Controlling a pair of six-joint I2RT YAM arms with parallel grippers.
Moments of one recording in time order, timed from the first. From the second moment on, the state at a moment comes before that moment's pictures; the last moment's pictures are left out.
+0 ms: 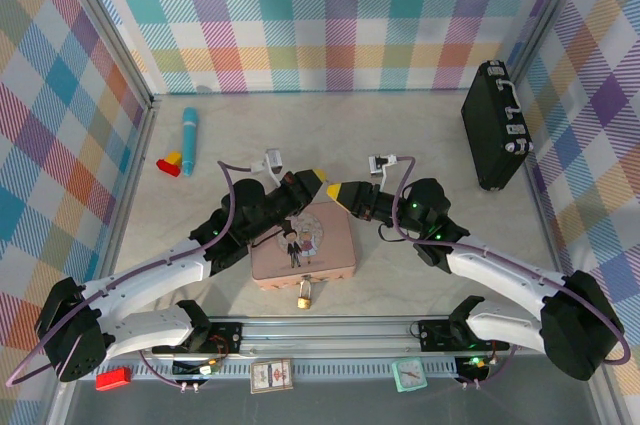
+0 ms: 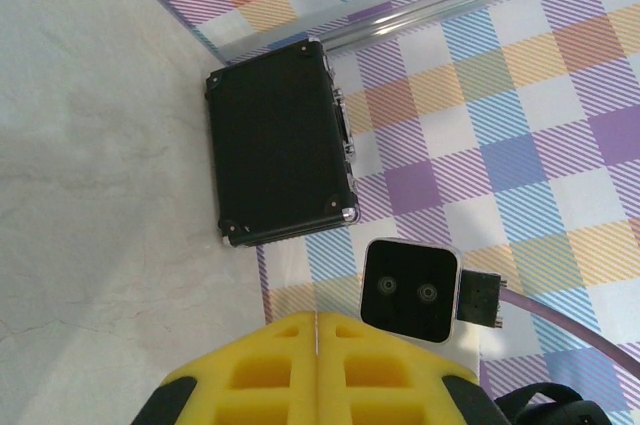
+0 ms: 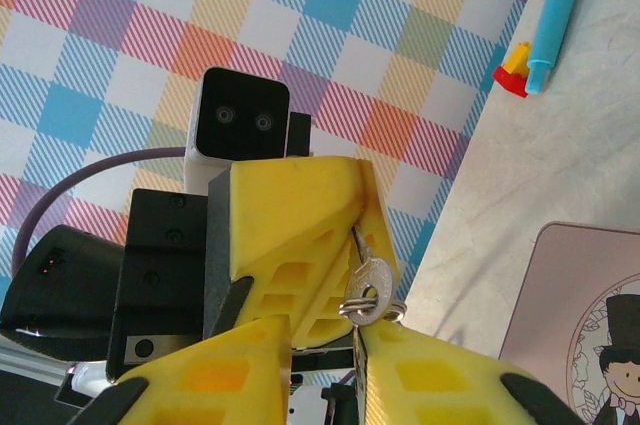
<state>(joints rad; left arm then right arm) -0.84 1.08 0.71 0.29 -0.01 -1.23 0.70 1.11 0.56 0.61 -0.53 1.20</state>
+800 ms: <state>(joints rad) -0.86 1.04 0.70 0.26 -0.01 -1.18 0.69 1.12 0.58 0.55 -0.48 1.20</state>
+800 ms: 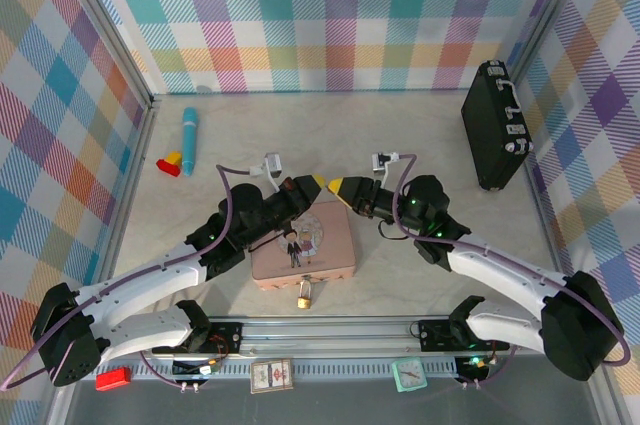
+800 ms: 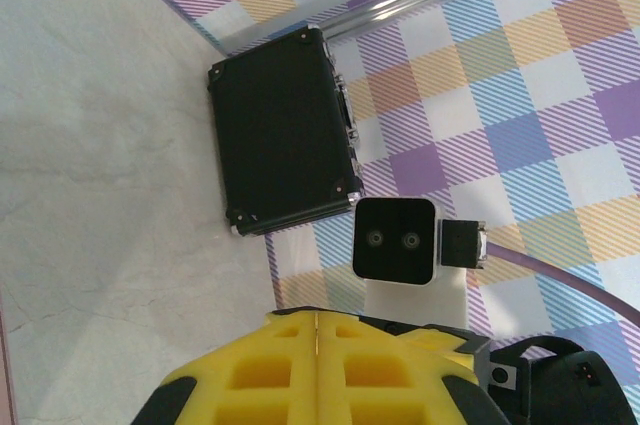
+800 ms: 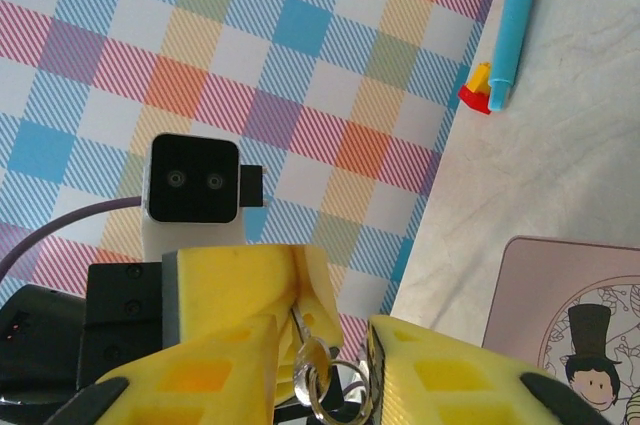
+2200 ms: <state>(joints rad) -0.87 1.02 1.03 -0.59 -0.27 -0.87 0.70 0.91 0.84 -0.29 -0.27 0.83</state>
